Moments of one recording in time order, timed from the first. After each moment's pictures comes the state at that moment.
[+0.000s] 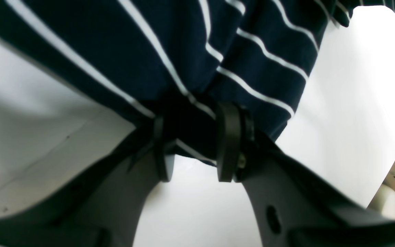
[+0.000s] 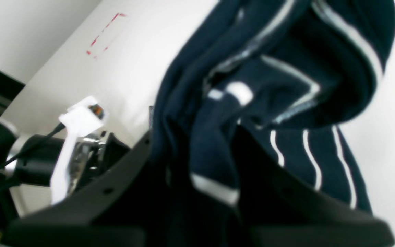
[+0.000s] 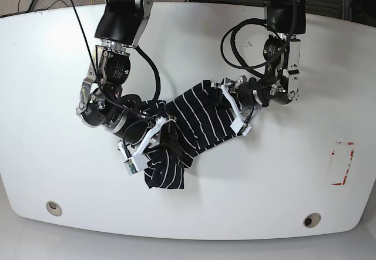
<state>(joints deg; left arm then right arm) -8.5 -2.8 0.6 75.4 -30.6 -27.9 59.2 13.8 -6.3 14.9 92.4 33.5 39.9 -62.9</state>
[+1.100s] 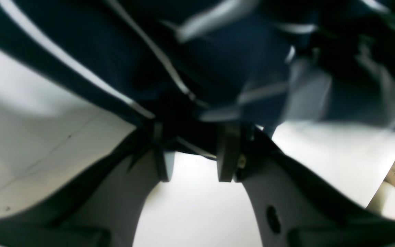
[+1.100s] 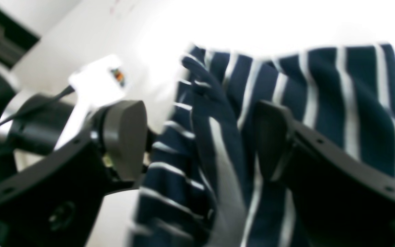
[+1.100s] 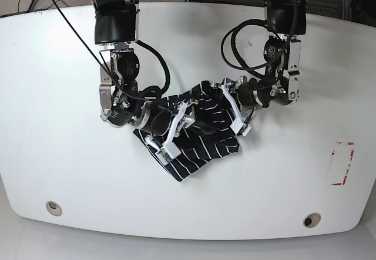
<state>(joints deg) -8.8 -2.8 0.6 75.5 -30.6 -28.2 60.0 13.0 0.4 -2.3 85.0 33.7 39.5 -52.8</state>
